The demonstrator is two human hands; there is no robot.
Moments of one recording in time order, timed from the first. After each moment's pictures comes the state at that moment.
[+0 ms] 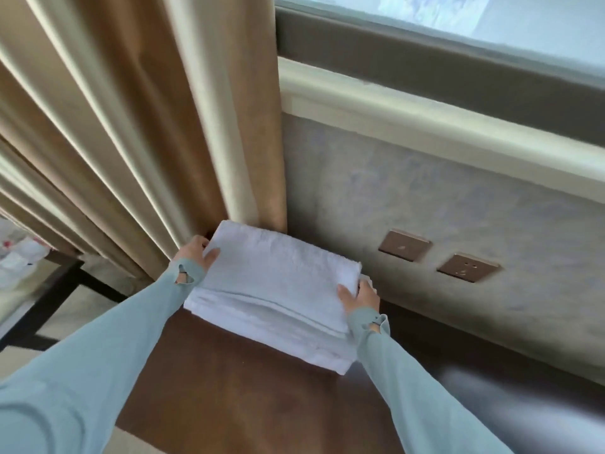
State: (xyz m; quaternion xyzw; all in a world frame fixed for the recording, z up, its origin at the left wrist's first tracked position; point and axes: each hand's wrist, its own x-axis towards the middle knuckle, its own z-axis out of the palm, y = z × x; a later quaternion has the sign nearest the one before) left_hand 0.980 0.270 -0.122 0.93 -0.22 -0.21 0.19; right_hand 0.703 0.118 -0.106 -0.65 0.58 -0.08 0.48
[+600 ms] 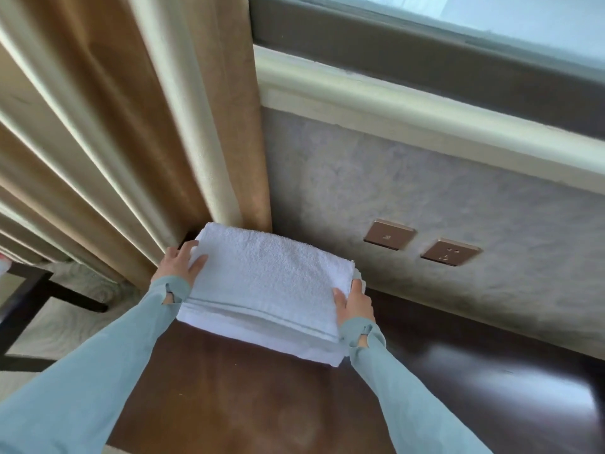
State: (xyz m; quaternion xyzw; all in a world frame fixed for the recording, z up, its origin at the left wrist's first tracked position) left_hand 0.969 0.279 -0.127 0.93 -0.28 -0.19 0.15; right_hand 0.688 0.135 -0.114 -0.73 0.59 0.00 0.35
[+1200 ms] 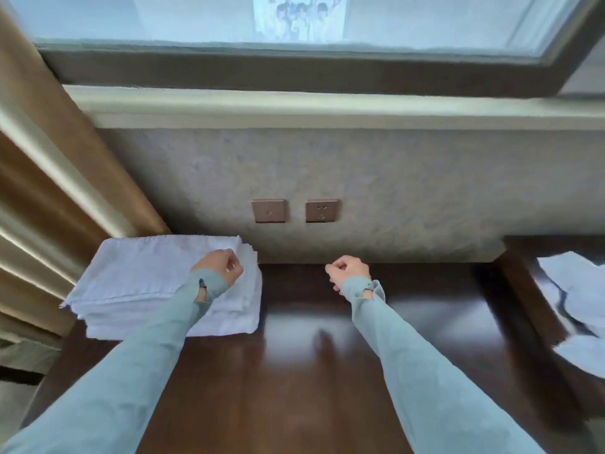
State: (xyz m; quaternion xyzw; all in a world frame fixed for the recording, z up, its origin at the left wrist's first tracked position) left_hand 0.698 0.184 -0.046 0.85 -0.47 -0.21 0.11; right_hand 0.468 0.092 -0.068 -0.56 0.67 -0.15 0.46
